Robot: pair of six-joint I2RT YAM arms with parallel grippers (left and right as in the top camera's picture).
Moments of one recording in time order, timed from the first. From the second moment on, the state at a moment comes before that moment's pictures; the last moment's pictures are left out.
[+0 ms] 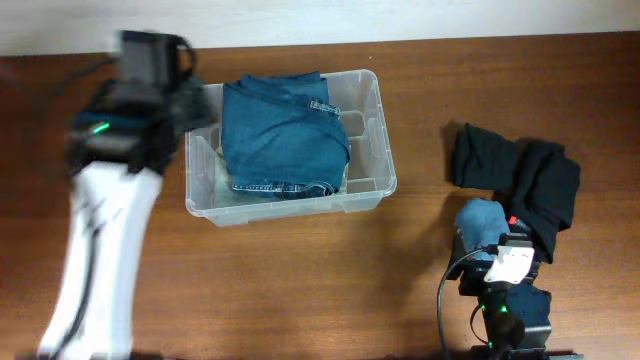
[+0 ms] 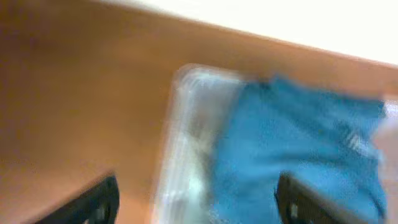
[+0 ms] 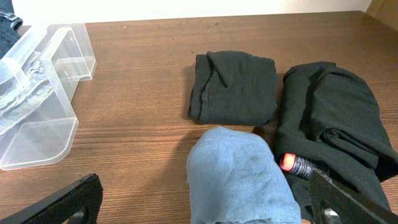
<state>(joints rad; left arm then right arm) -0.17 1.60 1.74 -0.99 -0.23 -0.33 0.01 0.01 0.15 -0.49 0.11 0.05</state>
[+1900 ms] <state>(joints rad) -0.27 2.09 1.62 -0.72 0.19 0.03 0.01 0.01 0.15 -0.49 0.11 0.05</state>
